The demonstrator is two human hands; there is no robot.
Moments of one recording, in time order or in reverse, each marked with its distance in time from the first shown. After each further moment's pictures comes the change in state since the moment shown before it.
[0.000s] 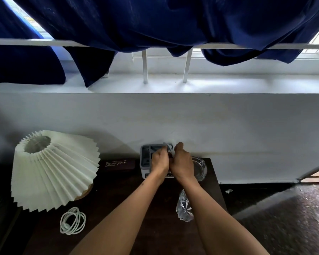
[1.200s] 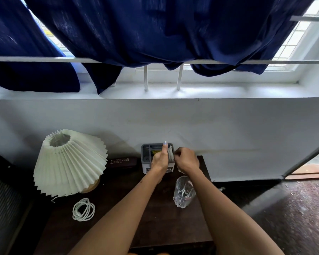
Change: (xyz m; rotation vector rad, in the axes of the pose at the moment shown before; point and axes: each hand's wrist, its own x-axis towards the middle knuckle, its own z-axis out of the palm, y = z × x) left_hand -0.066 0.019 -0.017 0.098 -0.064 -0.029; right_hand -0.036 -0.009 -0.058 -0.061 -0.144 0.126
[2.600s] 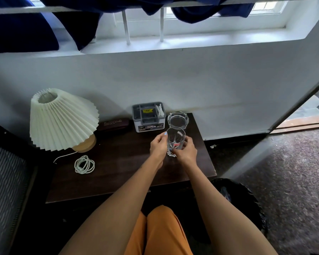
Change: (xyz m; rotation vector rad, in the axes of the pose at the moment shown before) left_hand -0.067 -0.092 0.020 -0.168 -0.048 -0.068; right_hand -0.112 0.086 0.062 0.665 0.113 0.264
